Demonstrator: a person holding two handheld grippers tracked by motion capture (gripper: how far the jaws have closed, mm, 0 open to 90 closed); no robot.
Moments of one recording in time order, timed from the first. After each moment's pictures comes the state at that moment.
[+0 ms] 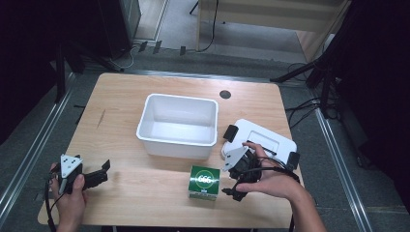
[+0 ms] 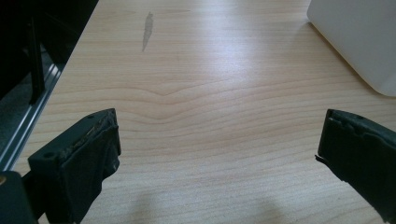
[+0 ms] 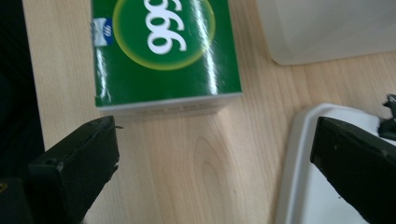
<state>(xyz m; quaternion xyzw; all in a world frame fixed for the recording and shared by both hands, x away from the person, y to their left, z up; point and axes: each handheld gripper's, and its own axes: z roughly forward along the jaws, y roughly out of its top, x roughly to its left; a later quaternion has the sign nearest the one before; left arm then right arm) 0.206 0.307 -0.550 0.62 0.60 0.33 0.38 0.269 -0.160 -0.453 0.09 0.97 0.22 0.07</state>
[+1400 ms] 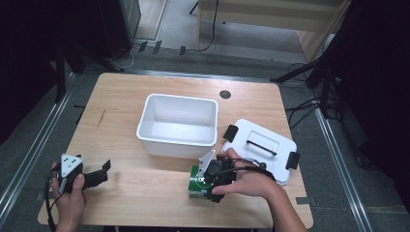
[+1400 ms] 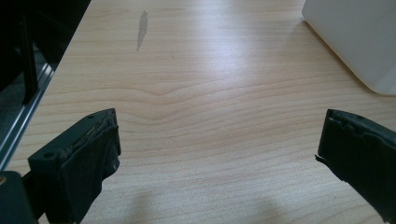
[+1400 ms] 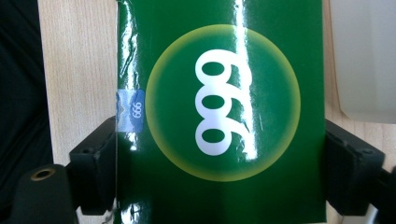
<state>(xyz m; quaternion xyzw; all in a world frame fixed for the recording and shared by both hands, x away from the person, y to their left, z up) 0.208 0.308 -0.551 0.63 0.59 0.32 0.38 0.270 -0.100 -0.479 0.04 0.98 0.17 0.02</state>
